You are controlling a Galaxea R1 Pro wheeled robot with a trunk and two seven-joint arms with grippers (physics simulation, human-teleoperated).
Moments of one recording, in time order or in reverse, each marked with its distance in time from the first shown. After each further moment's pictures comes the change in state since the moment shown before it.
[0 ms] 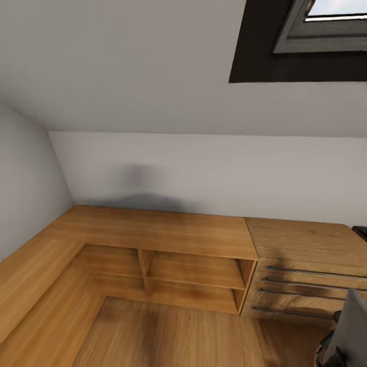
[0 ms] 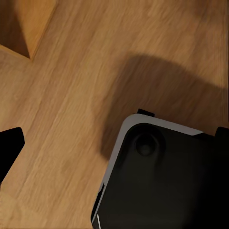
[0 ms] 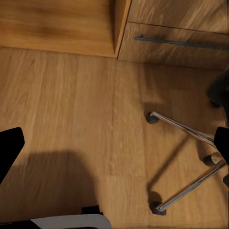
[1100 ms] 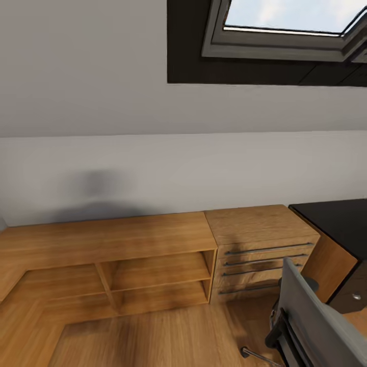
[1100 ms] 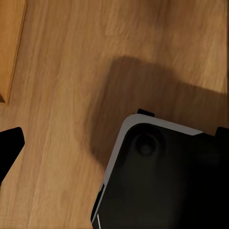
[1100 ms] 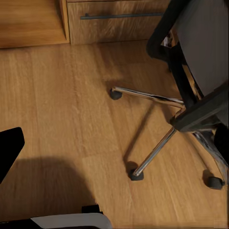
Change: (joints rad) left arm 0.000 0.000 0.000 0.000 0.000 0.000 0.000; right arm 0.000 -0.001 0.000 0.000 0.002 0.004 0.000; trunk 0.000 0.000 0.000
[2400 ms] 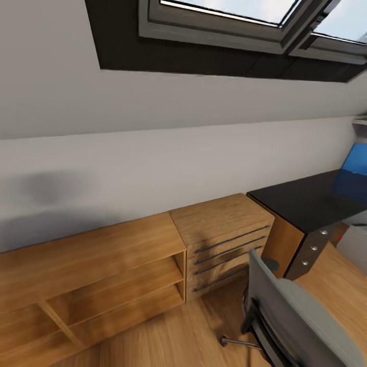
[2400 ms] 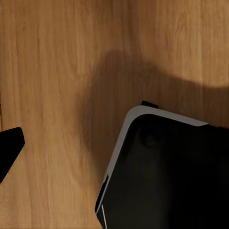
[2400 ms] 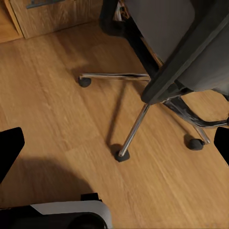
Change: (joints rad) left arm 0.000 0.002 0.000 0.000 0.001 -0.001 0.000; right arm 0.000 0.000 0.000 0.000 -0.001 0.008 0.000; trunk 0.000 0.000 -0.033
